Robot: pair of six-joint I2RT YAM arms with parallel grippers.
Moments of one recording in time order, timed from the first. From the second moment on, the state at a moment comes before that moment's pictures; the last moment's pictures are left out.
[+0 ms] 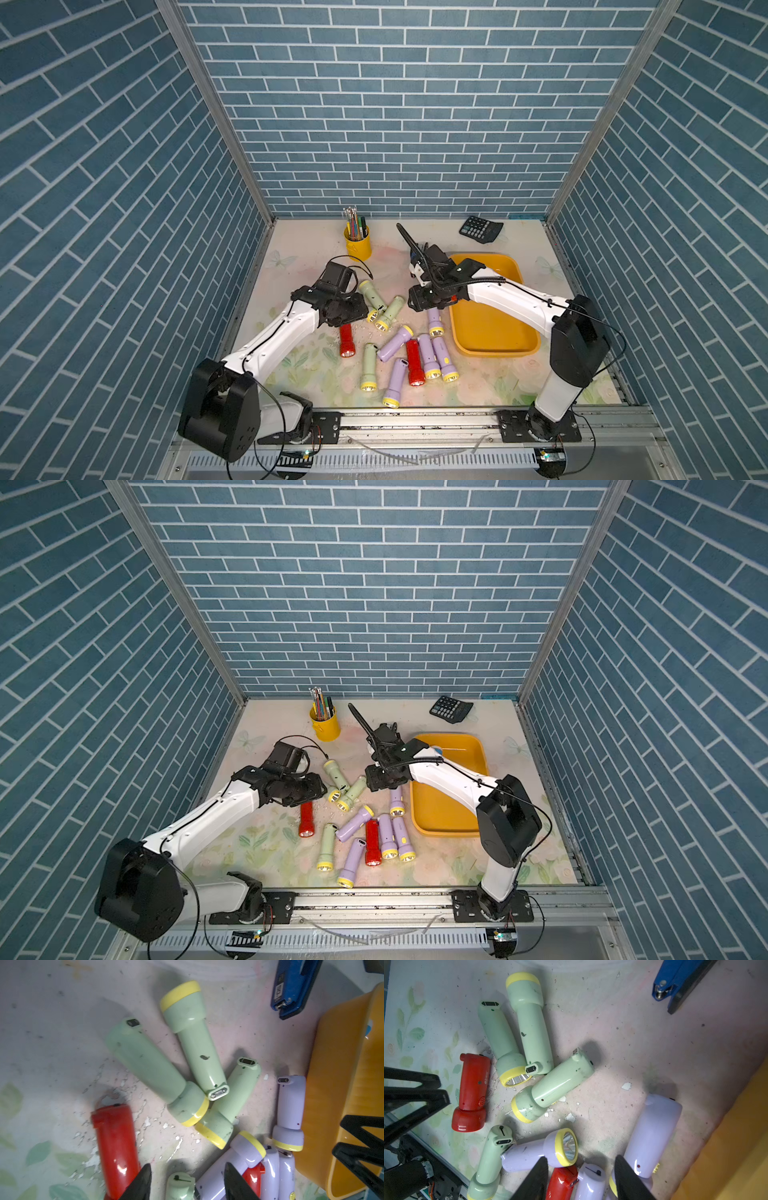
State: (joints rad) left arm -0.37 1.28 0.88 -0.71 0.16 -0.61; right arm 0.84 1.76 1.41 -0.74 -0.14 0.40
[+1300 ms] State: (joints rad) left arm -0.28 1.70 1.00 -0.88 0.07 -0.47; right arm 0.84 1.82 1.40 -0.62 -0.21 0.41
